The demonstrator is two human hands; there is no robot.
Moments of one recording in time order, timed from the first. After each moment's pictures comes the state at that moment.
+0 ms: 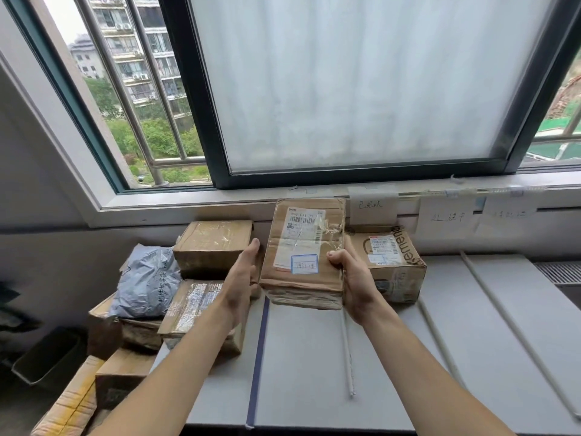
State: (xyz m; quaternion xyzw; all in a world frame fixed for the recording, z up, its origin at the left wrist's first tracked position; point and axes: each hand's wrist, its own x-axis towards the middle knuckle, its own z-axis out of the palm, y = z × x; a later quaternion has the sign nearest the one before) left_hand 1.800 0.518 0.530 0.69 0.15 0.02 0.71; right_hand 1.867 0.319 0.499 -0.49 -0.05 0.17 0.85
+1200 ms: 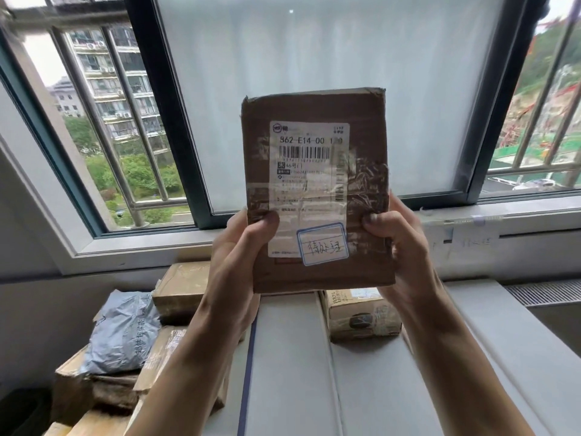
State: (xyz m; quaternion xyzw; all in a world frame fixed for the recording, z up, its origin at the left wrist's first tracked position) left_hand 1.773 0.445 0.684 0.57 -0.13 0.17 0.79; right_hand 1.827 0.260 0.679 -0.47 -0.30 -0.05 0.83
